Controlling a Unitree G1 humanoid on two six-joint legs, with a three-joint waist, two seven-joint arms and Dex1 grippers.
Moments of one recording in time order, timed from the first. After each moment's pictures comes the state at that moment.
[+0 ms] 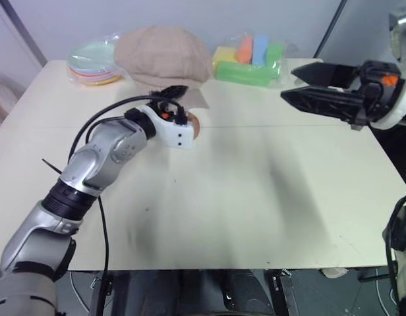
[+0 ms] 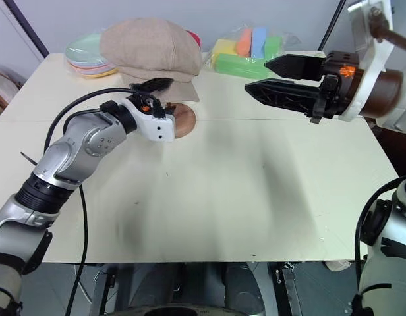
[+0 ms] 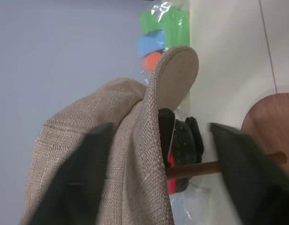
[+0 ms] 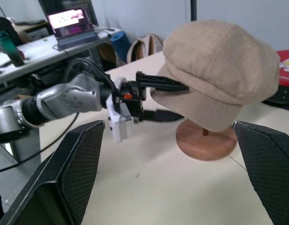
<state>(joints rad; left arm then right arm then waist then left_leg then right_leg) -0.78 0.72 -0.38 -0.01 0.62 -0.13 -0.43 -0.91 -0.87 -0.45 -0.31 1.05 1.41 0.73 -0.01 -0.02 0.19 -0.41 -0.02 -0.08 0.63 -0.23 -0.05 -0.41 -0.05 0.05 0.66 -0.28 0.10</state>
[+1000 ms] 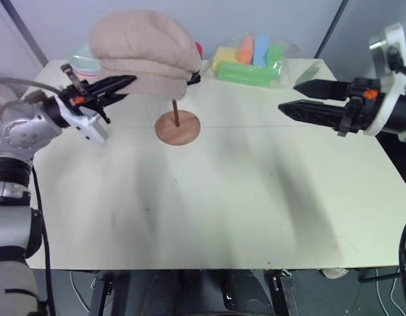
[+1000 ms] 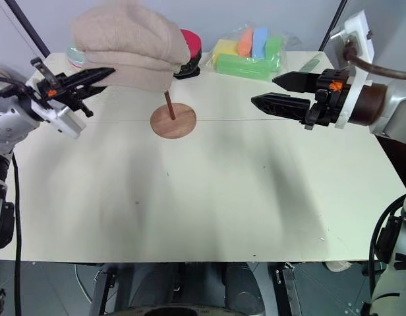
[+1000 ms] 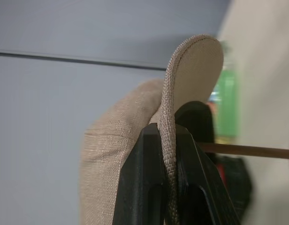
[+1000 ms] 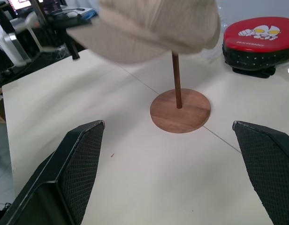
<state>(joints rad) -0.99 0.89 -0.19 1.00 0.30 -1.46 -0.39 -0.80 -0.95 -0.34 -0.26 1.02 1.26 0.71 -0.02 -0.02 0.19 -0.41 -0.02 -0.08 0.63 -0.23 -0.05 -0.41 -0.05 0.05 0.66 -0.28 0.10</state>
